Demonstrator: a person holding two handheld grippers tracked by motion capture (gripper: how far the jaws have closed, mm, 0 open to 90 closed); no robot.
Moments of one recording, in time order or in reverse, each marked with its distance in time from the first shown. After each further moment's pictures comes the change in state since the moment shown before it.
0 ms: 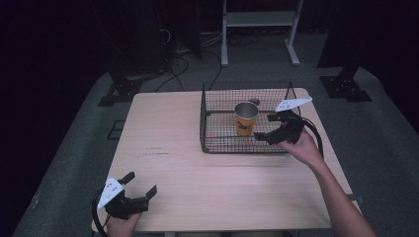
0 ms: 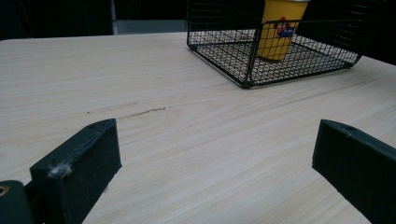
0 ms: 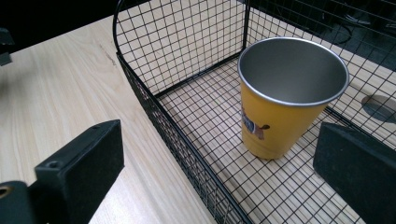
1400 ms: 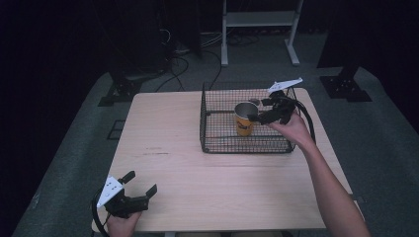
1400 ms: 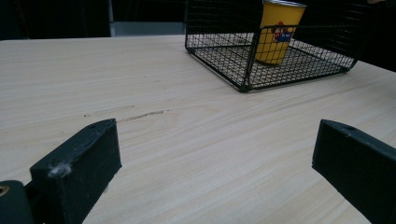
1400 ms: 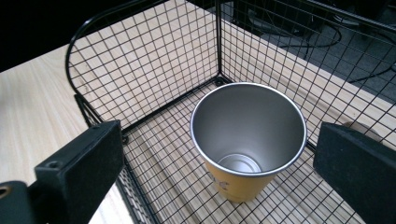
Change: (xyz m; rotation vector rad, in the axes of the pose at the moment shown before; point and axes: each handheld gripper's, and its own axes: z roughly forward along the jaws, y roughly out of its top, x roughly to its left) left arm 0.002 0.001 0.001 -0.010 -0.013 -0.011; right arm -0.033 0.041 0.025 -0.004 -0.022 0.029
